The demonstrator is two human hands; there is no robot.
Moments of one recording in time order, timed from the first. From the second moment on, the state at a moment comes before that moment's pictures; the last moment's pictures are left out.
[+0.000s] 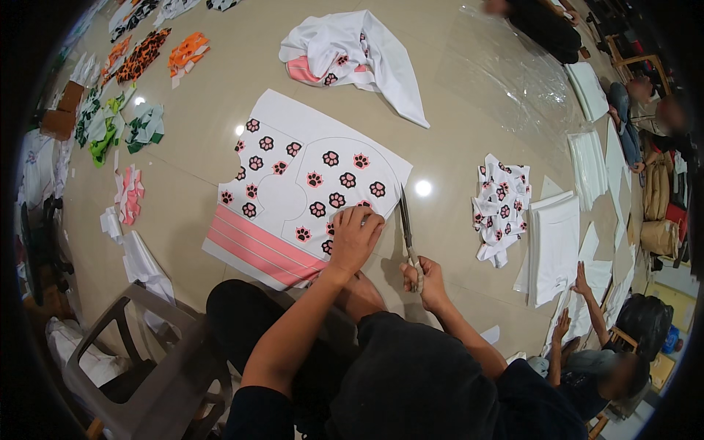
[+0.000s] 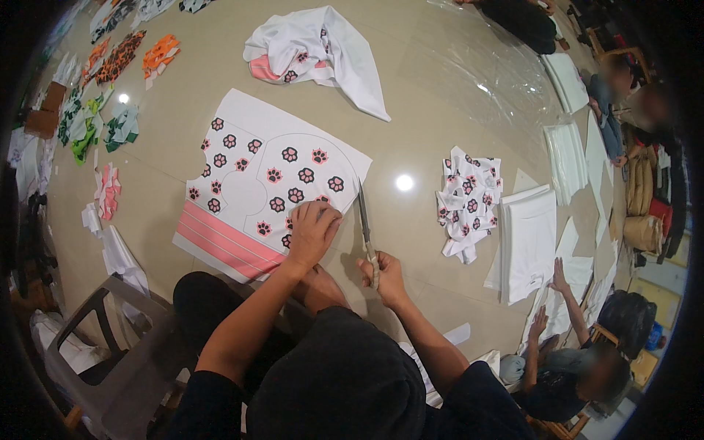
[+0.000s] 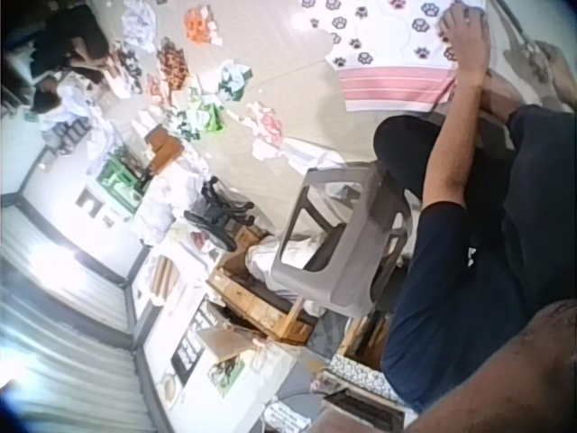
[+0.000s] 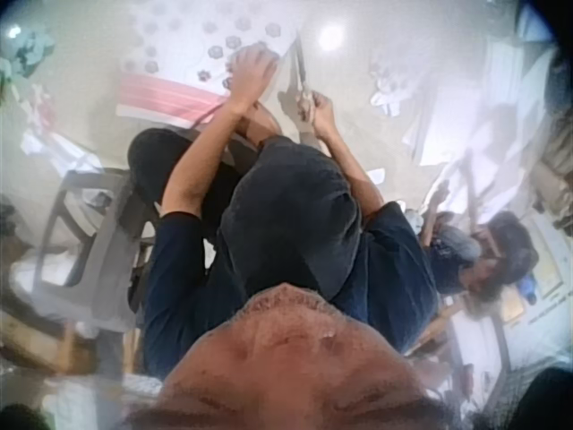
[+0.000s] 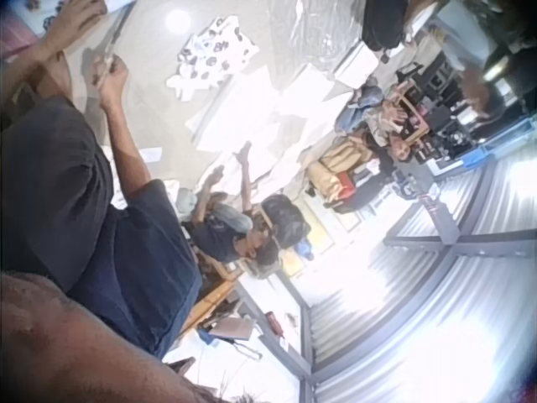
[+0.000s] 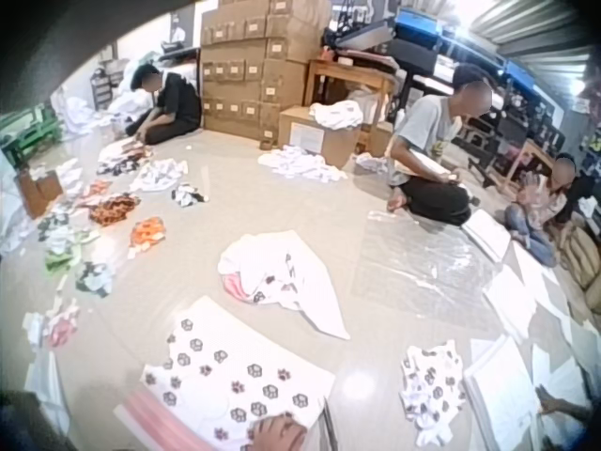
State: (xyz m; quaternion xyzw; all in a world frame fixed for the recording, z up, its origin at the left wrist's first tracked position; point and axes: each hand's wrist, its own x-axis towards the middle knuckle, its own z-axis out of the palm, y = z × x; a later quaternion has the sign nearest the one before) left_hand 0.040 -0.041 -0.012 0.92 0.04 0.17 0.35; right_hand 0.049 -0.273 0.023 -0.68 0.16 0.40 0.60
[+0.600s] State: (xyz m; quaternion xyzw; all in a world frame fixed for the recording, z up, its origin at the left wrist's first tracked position) left_hand 0.039 -0.039 -0.011 0.92 0.05 0.18 0.35; right_hand 0.067 -0.270 0.023 -0.70 0.14 0.40 0.58
